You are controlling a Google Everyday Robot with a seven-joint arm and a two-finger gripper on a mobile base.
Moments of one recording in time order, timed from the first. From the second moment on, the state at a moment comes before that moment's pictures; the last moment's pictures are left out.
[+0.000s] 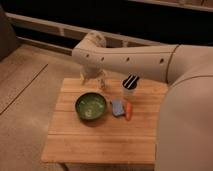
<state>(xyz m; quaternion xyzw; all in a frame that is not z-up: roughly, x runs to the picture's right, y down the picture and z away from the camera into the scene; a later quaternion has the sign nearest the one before) -0.064 -0.047 0.725 -0.15 0.08 0.60 0.78</state>
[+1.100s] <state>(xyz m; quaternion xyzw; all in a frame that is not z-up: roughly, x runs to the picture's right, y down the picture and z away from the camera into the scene) -0.025 -0.096 0.782 -0.13 -0.06 0.62 0.78</state>
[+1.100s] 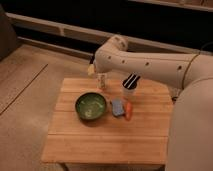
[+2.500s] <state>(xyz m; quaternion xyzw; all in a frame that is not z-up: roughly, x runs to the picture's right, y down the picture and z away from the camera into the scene) -0.016 -0.073 0.878 -0.21 -0.04 0.57 0.79</state>
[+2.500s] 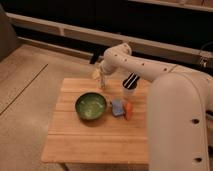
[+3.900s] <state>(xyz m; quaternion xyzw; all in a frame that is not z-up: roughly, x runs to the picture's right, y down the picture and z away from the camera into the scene) -0.007 -0.060 0.920 -0.19 -0.01 0.56 0.81</state>
